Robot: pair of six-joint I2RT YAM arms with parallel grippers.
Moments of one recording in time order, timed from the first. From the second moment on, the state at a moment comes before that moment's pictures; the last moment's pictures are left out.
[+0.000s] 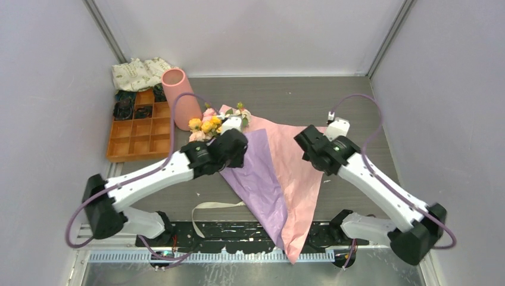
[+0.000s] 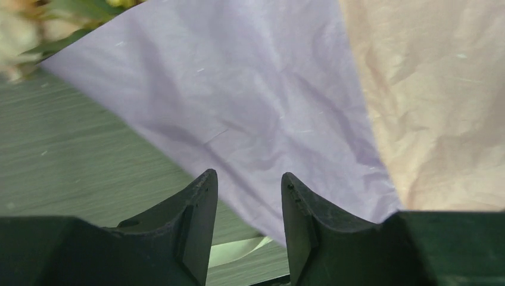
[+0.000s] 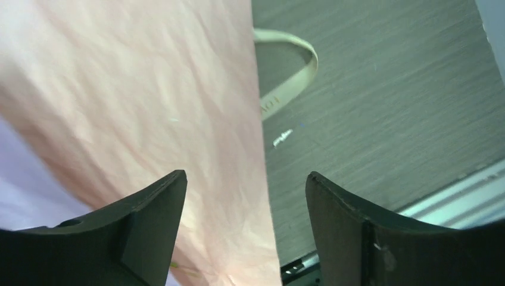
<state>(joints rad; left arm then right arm) -1.01 1.27 1.09 -0.67 -0.48 -0.67 0.66 1.17 1.06 -1.17 0.69 1.00</state>
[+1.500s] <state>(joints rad) -0.99 2.01 1.71 -1.16 -0.39 -0.69 0.66 0.81 1.17 -0.99 0.61 0.68</state>
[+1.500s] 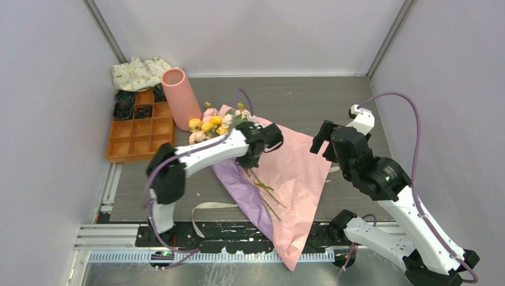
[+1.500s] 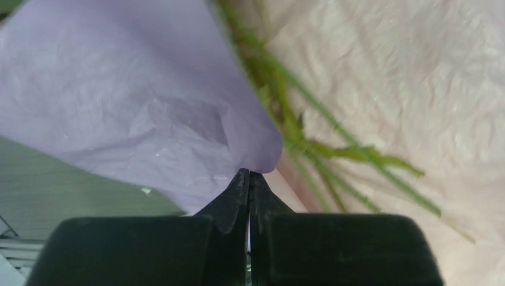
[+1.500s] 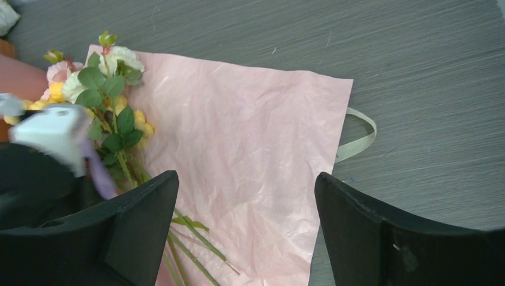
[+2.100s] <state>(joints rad) -1.11 1.03 0.98 -1.35 -0.47 -1.13 0.67 1.15 1.17 -0.82 0.28 0.67</state>
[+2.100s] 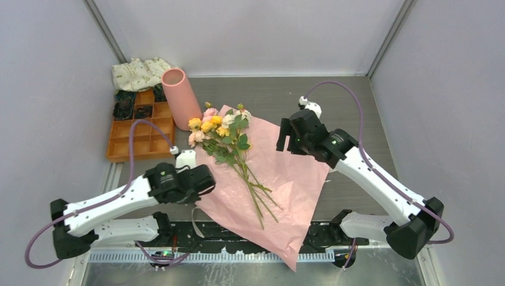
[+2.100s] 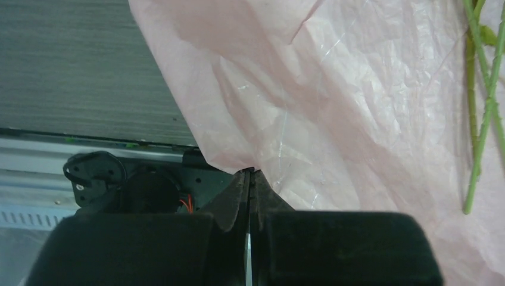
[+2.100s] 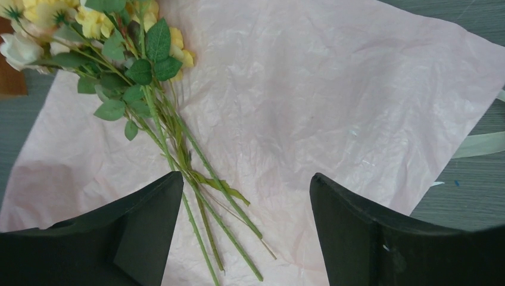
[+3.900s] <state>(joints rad) -0.75 1.60 1.40 -0.81 -0.13 -0.72 0.61 1.23 1.53 -0.96 0.52 0.62</state>
